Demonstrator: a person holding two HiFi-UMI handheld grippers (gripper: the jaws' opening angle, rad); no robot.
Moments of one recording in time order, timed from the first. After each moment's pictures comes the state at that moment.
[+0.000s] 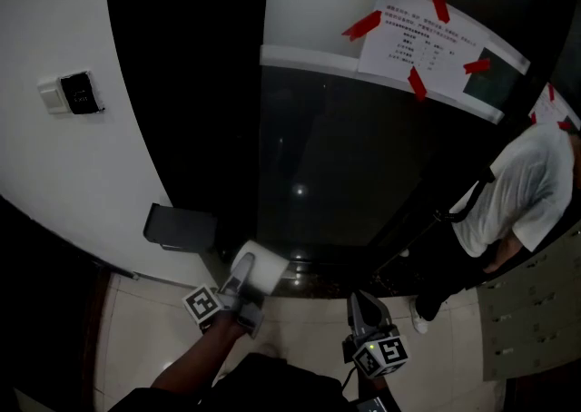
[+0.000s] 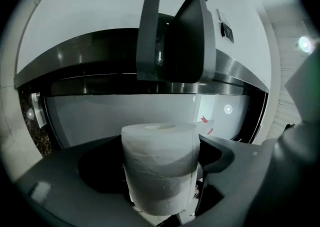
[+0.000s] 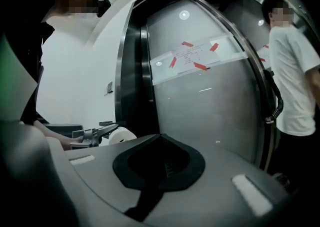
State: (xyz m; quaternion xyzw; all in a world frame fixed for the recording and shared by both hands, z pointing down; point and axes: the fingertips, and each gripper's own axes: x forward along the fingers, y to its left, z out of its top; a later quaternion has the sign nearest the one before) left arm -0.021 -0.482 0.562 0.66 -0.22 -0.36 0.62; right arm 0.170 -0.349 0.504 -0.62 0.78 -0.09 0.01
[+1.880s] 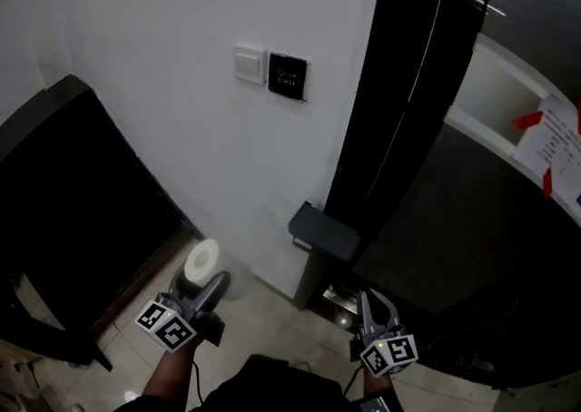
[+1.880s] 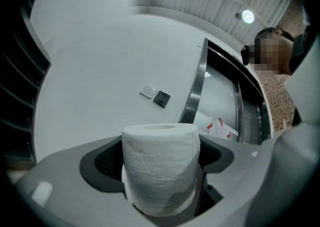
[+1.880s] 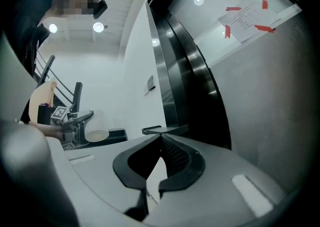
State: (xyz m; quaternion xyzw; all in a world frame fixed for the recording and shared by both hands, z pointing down) left arm -0.378 -0.362 0.440 0.76 -0.59 -0.24 0.15; right arm -0.061 -0.429 0.492 -0.40 0.91 -0.09 0.03
